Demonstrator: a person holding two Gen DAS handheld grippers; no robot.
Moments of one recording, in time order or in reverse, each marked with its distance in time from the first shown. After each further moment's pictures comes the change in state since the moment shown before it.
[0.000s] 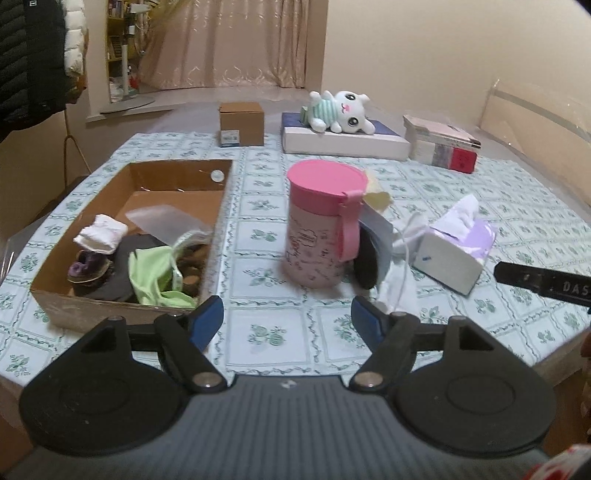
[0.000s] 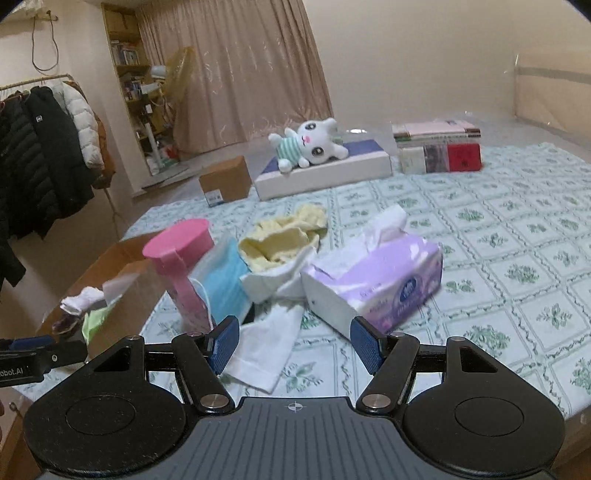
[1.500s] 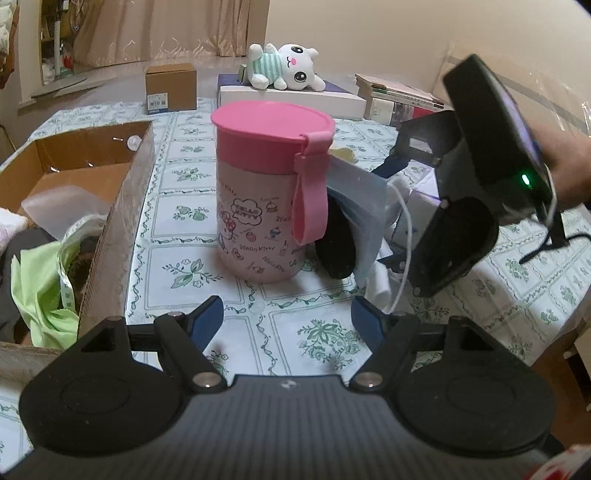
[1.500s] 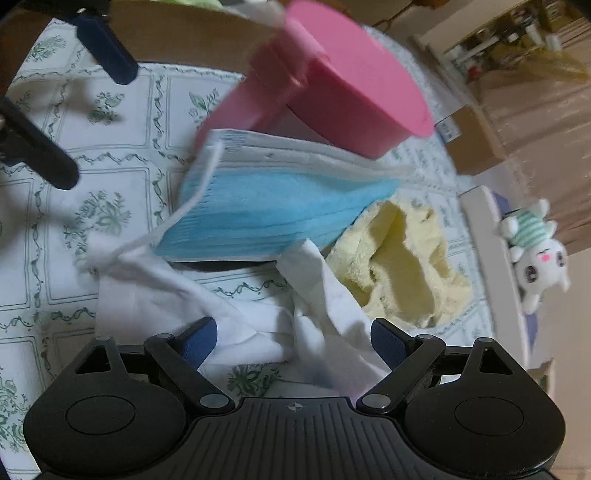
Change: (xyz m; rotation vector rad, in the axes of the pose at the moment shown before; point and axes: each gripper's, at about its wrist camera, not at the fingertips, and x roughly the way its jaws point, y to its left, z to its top) left arm 0.108 -0.008 -0.004 0.061 0.088 -0.192; right arm 0.227 0.044 0.009 -1.372 0.431 0.205
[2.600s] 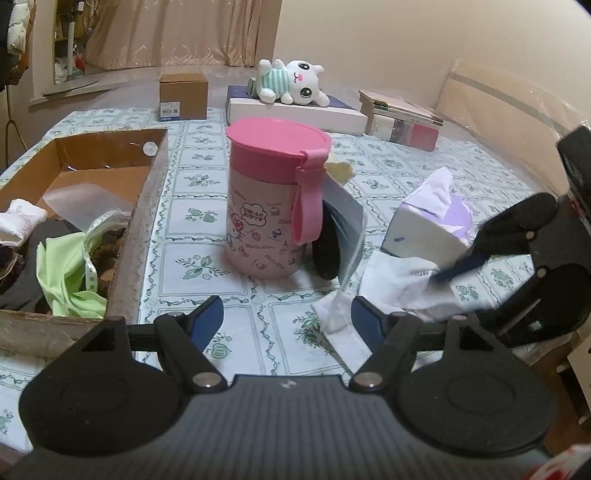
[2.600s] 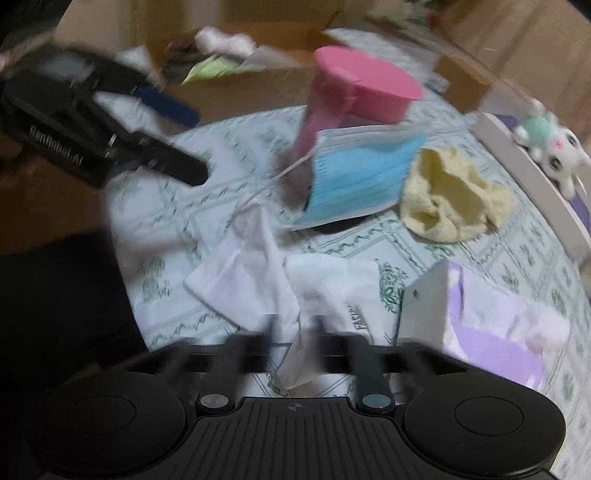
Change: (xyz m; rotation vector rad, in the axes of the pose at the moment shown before) left arm -0.036 -0.003 -0.008 -0.037 -0.040 0.011; right arm -0.091 0.054 -0.041 0.459 -0.132 0.169
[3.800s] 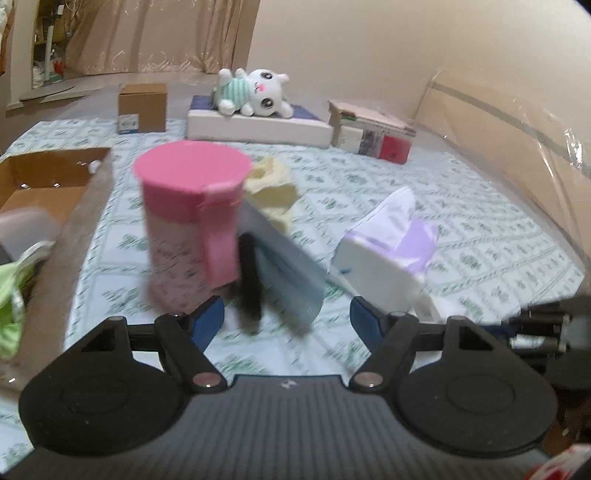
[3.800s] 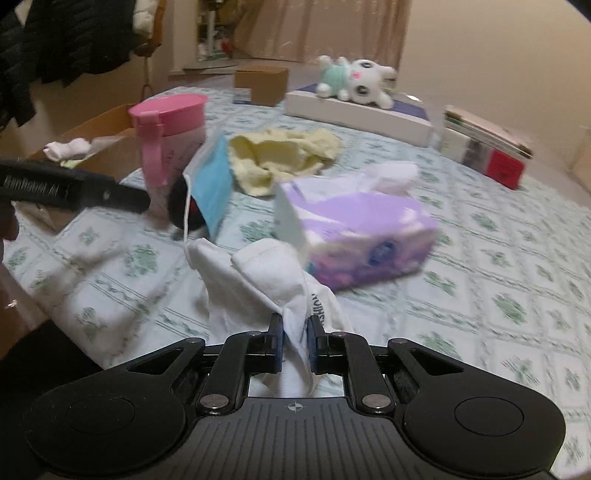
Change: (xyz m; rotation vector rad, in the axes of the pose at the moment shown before) left arm 0.032 -0.057 0.029 -0.006 -0.034 -0.079; right arm -0.060 0.002 -0.079 0.527 -0.155 -0.330
